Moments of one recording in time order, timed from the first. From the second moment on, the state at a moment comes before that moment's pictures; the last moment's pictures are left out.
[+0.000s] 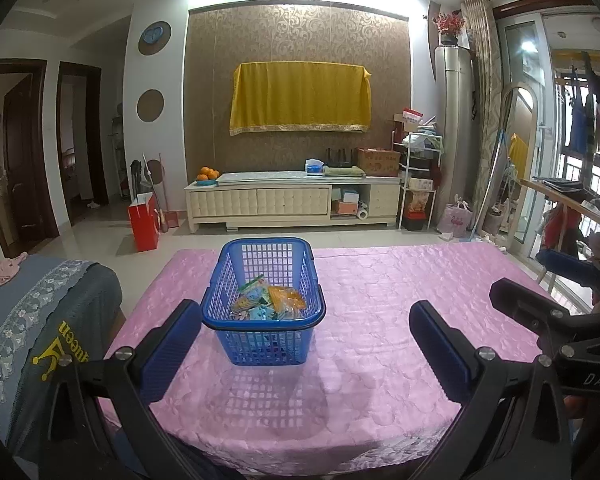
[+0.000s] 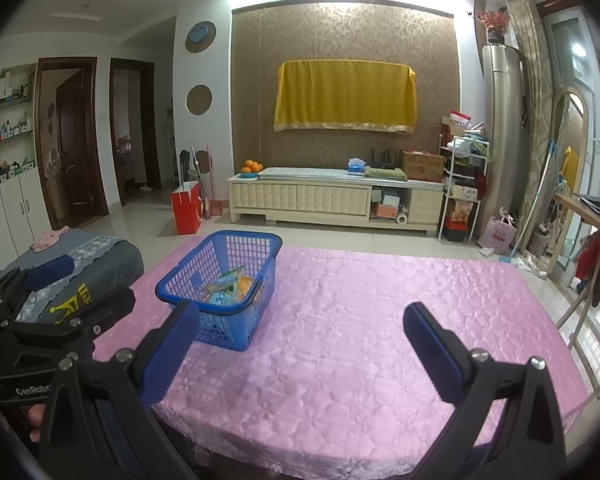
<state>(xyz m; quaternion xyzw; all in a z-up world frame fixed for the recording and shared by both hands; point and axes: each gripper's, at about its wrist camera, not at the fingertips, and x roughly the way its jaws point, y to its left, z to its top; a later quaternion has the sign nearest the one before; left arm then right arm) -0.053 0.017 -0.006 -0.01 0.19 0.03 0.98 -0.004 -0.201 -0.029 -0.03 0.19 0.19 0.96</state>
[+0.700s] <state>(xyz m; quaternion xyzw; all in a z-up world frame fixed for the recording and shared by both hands) -0.051 0.017 -0.009 -0.01 0.20 0.03 0.98 -0.001 -0.206 -0.033 -0.02 0.20 0.19 0.96</state>
